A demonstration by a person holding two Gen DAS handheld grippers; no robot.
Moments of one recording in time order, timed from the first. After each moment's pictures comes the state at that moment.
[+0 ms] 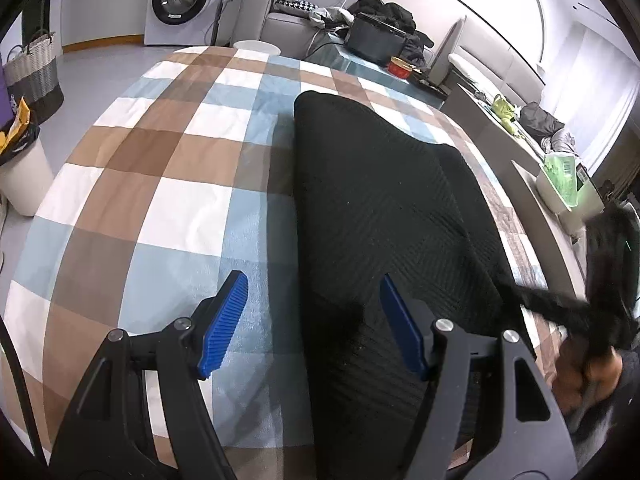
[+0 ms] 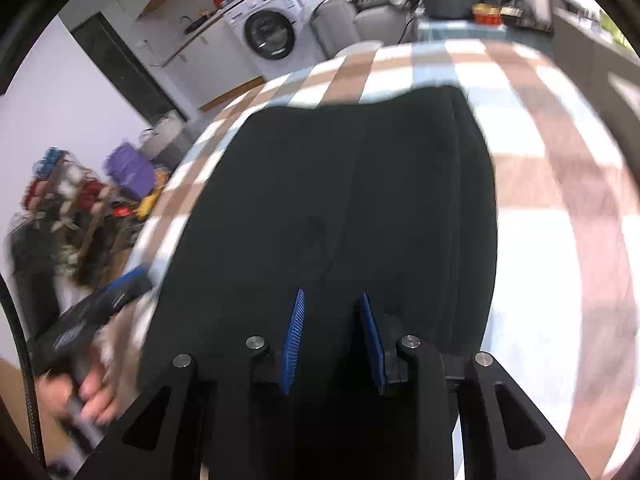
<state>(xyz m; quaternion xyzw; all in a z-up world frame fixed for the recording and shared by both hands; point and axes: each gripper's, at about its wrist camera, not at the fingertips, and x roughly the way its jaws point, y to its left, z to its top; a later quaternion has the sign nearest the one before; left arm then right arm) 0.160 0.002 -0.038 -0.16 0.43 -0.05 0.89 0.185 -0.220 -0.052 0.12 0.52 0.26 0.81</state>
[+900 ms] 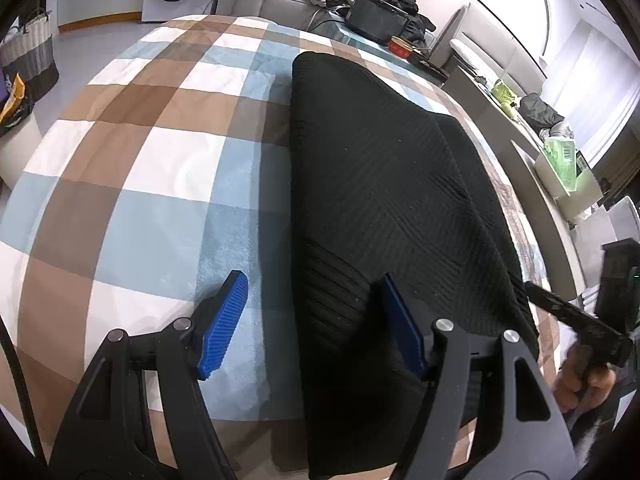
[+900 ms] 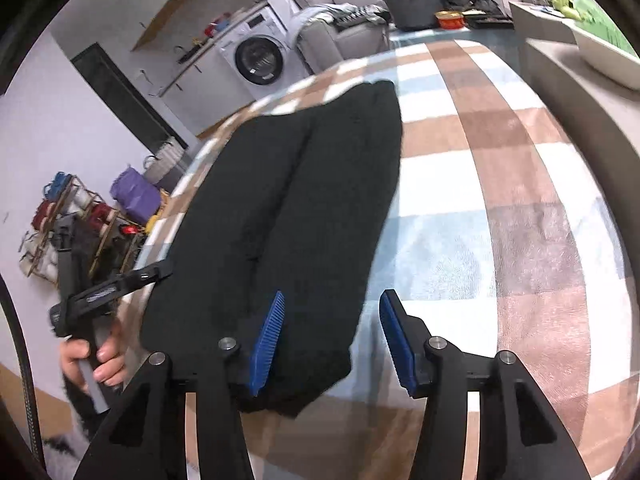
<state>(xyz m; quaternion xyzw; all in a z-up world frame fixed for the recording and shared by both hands) 0.152 -0.005 -0.063 -0.17 0.47 -0.07 0.87 0.149 -0.268 -0.055 0.14 0.49 0.20 0.84</state>
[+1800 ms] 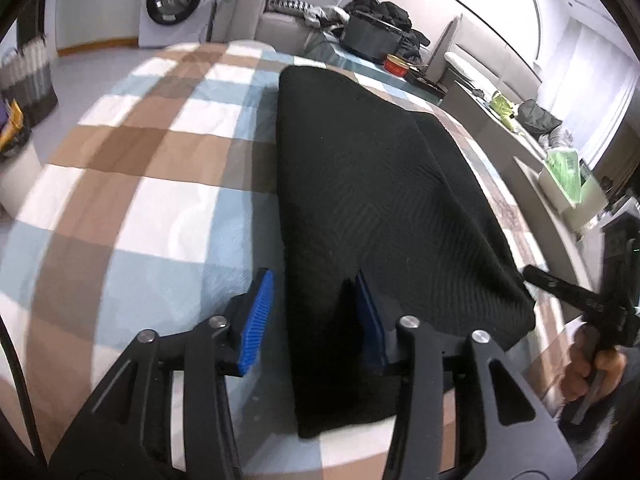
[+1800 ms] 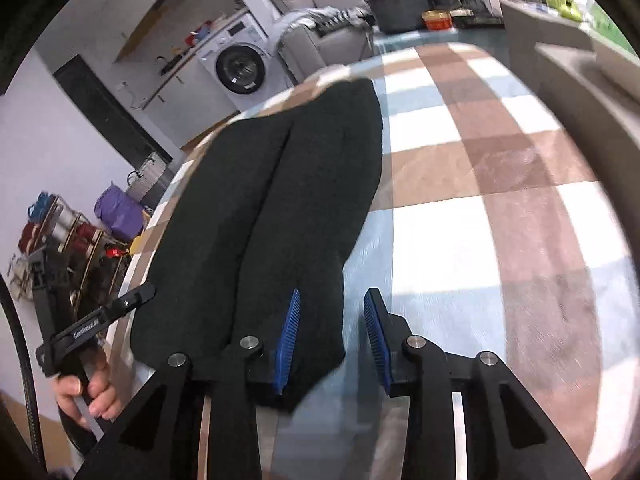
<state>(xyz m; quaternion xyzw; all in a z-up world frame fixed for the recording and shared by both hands) 0.181 -0.005 -0.056 -0.14 0.43 -0.05 0.89 0.186 -0.251 -0.047 0.13 0.46 0.19 0.86</state>
